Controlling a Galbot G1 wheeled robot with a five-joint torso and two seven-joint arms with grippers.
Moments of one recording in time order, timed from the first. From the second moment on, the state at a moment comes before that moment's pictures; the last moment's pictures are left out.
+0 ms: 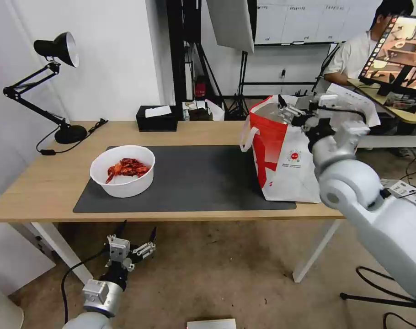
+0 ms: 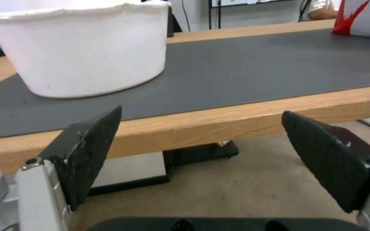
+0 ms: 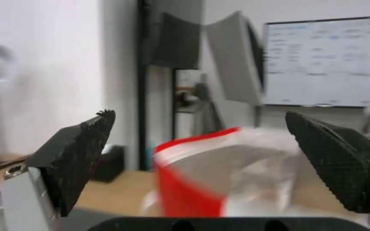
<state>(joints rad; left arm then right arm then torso) 1.67 -1.22 -0.52 -2.04 -0.21 -0.12 -0.01 -0.79 0.69 0.16 2.10 0.87 -0.09 0.36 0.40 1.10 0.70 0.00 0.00</state>
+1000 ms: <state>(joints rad) 1.66 -1.21 -0.52 -2.01 -0.22 -0.15 -0.01 -1.71 1.06 0.27 2.04 0.33 0.41 0.16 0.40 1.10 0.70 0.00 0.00</state>
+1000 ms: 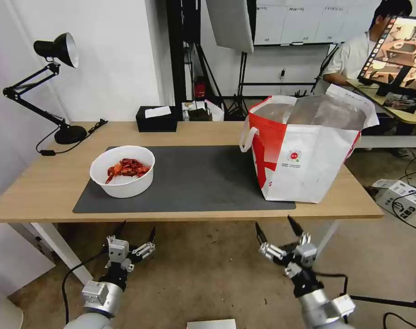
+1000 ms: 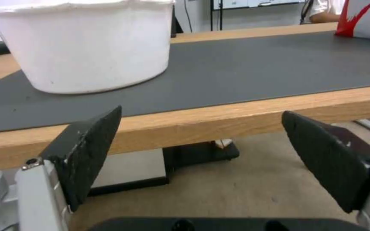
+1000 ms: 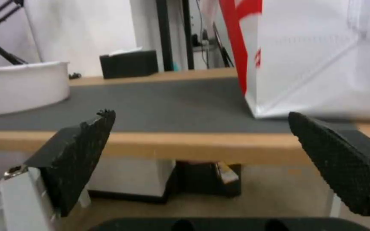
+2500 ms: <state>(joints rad) 1.33 -0.88 -0.62 -1.98 -0.66 0.09 -0.06 -1.69 1.09 0.27 2.02 0.23 0.39 0.20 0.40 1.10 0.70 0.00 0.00</state>
